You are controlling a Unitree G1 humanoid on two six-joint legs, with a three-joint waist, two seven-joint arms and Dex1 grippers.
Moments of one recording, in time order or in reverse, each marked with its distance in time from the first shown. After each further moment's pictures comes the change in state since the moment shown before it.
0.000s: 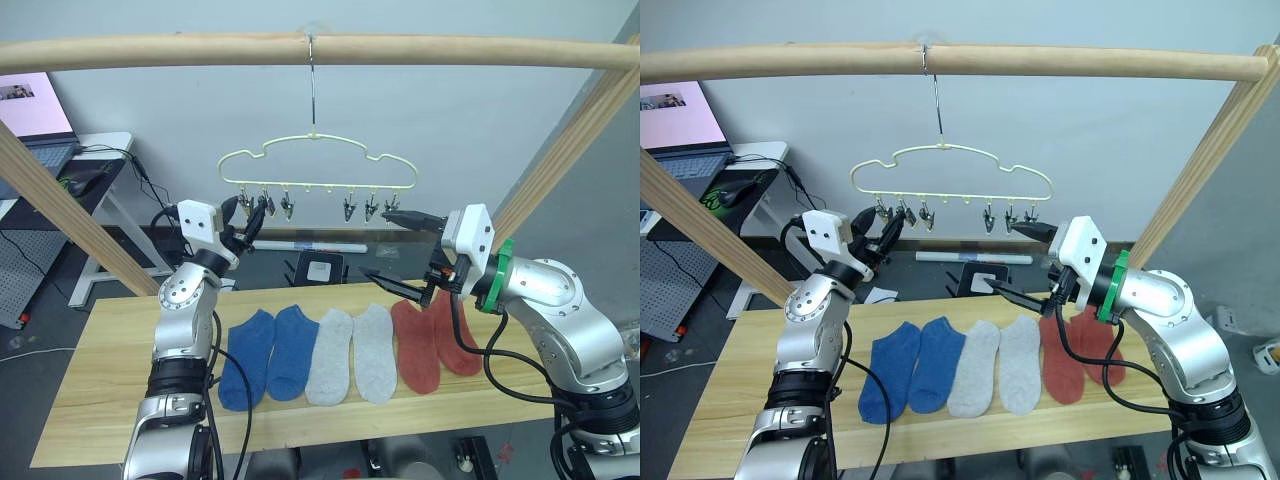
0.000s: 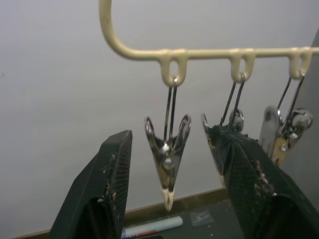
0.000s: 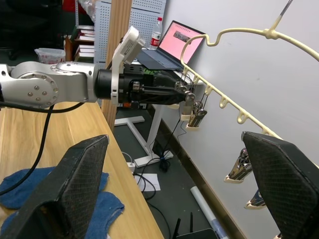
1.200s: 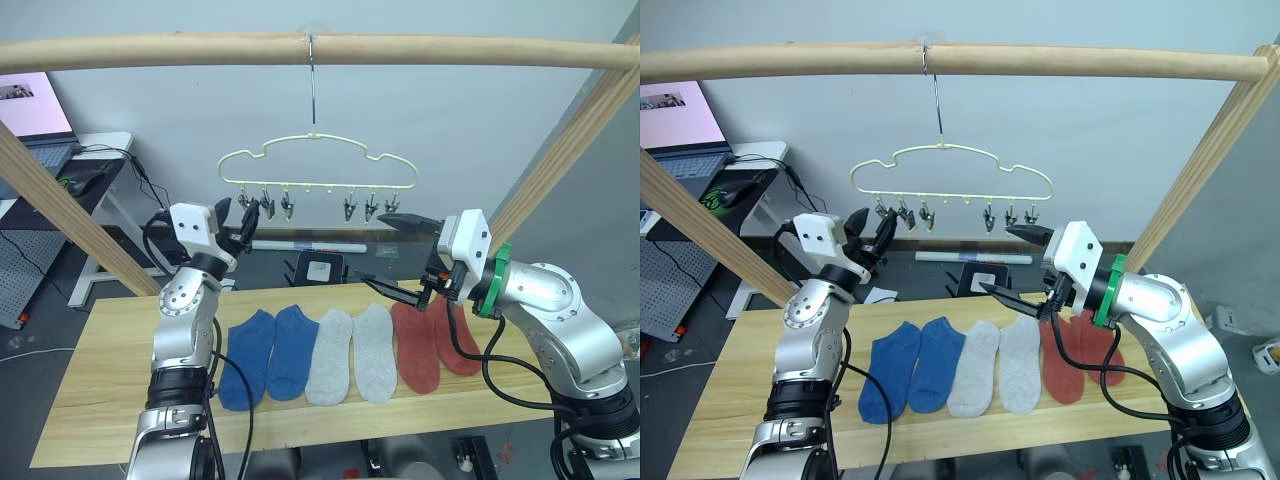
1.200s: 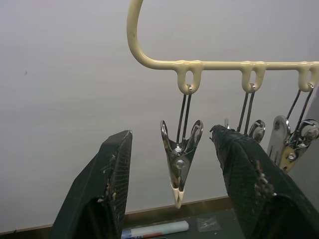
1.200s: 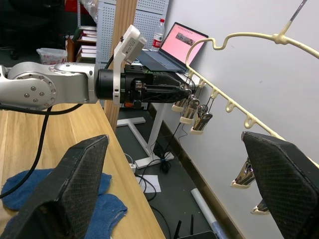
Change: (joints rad) left arm 0.029 -0.014 0.003 -0.088 0.005 0.043 0.082; right arm 0.013 0.001 0.019 -0.033 -0.004 0.000 -0.018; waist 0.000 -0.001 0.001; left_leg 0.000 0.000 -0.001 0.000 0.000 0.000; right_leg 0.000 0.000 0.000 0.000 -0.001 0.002
